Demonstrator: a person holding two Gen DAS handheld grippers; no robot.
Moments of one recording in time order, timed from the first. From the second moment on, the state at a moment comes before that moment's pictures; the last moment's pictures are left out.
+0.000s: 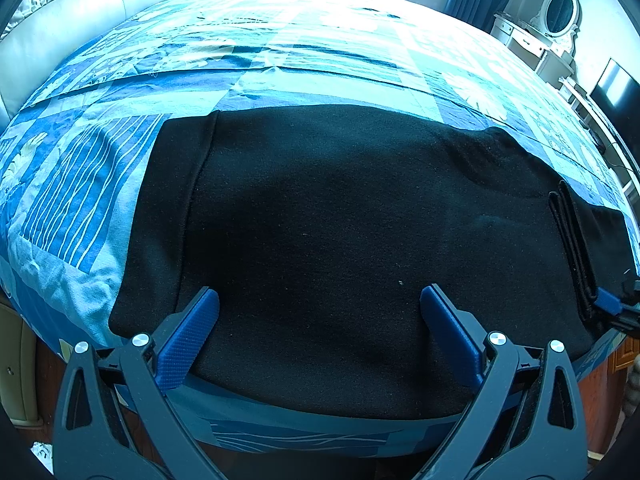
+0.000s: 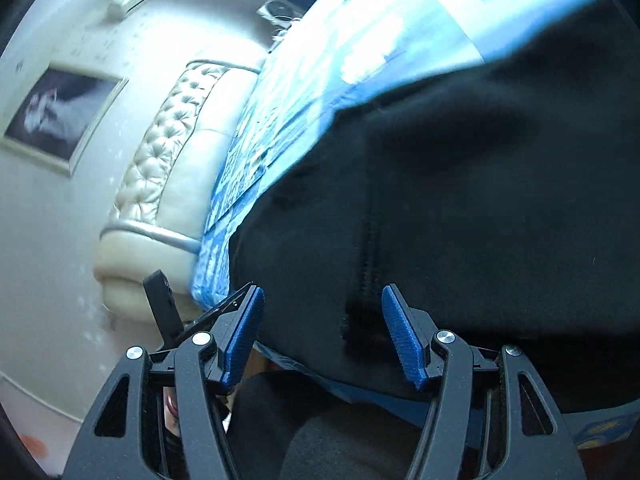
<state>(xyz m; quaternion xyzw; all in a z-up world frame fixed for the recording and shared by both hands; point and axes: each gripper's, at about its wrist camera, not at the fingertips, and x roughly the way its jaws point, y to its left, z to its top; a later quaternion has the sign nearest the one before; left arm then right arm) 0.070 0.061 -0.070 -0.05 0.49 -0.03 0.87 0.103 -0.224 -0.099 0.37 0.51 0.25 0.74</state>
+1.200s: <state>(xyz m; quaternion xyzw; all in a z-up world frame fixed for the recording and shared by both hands) 0.119 0.221 -0.094 -0.36 0.48 -0.31 0.73 0.104 -0.221 -0.105 0.36 0.51 0.26 0.74</state>
